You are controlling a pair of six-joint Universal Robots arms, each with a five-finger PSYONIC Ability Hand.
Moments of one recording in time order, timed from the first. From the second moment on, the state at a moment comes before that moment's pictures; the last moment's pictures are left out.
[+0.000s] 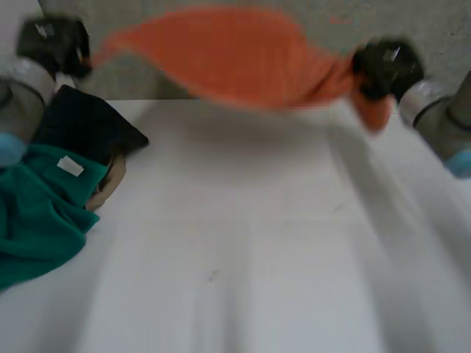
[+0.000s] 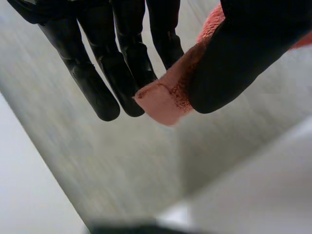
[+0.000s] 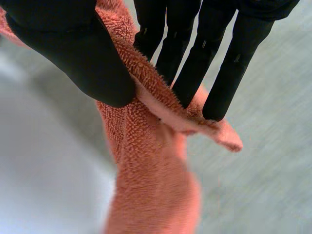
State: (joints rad) left arm 4.58 -2.16 -0.90 3.21 -1.42 3.33; right arm 1.76 -0.84 0.81 -0.05 1.22 2.82; left_hand 1.16 1.20 1.19 1.20 0.99; right_hand 1.08 1.18 1.19 1.20 1.02
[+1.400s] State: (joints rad) left arm 4.70 -1.59 -1.18 2.86 -1.26 3.34; right arm 1.55 -1.42 0.99 0.42 1.22 2.55; left_hand 1.16 1.20 1.19 1.20 0.99; right_hand 1.12 1.18 1.19 1.20 0.98
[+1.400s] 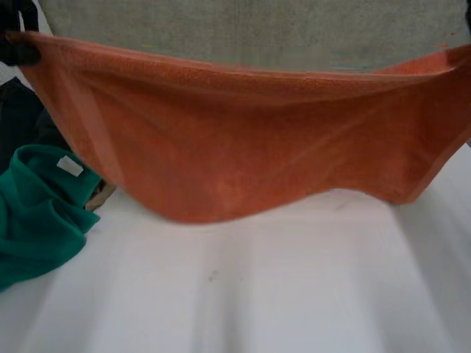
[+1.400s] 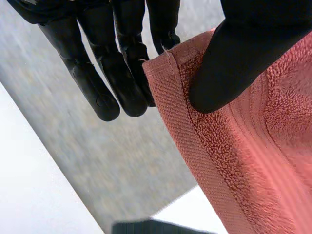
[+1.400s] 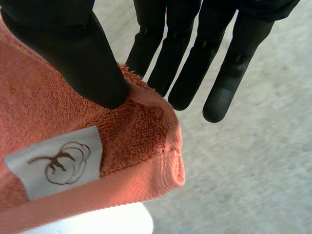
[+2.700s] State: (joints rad) left arm 4.56 -2.17 -1.21 3.08 -1.40 3.51; right arm 1.64 -0.89 1.16 0.03 1.34 2.51; left_hand 1.16 1.20 1.19 1.20 0.99; right_hand 1.12 1.18 1.19 1.20 0.98
